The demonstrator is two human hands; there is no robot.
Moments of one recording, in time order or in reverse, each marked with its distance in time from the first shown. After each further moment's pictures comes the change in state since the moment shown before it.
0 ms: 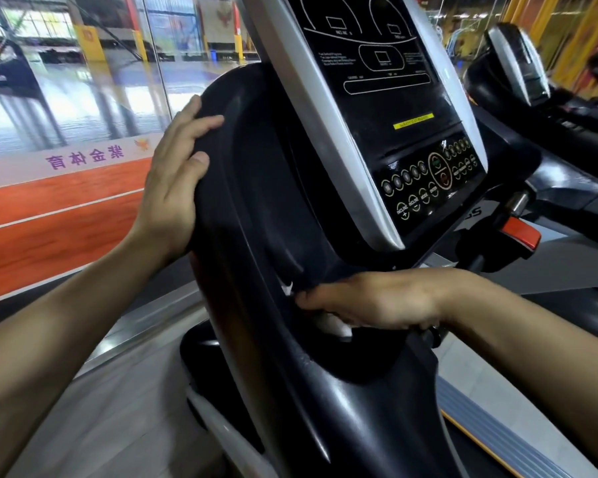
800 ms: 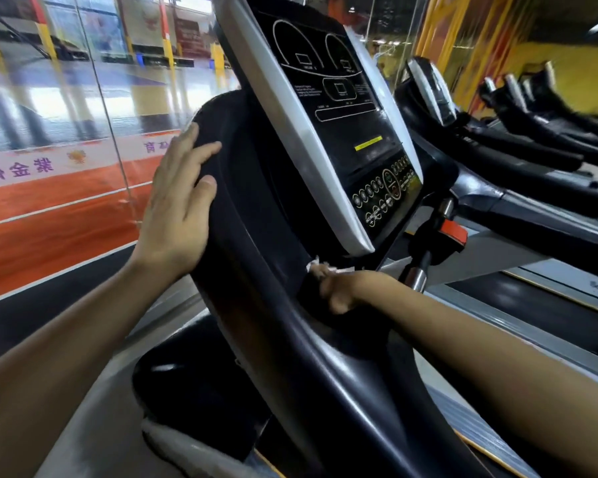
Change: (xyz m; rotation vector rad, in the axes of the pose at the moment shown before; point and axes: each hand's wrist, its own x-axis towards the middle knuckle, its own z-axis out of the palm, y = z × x) left_hand -0.001 0.003 -0.005 0.073 -0.021 0.014; right_hand 0.062 0.024 0.003 -0.326 0.296 0.566
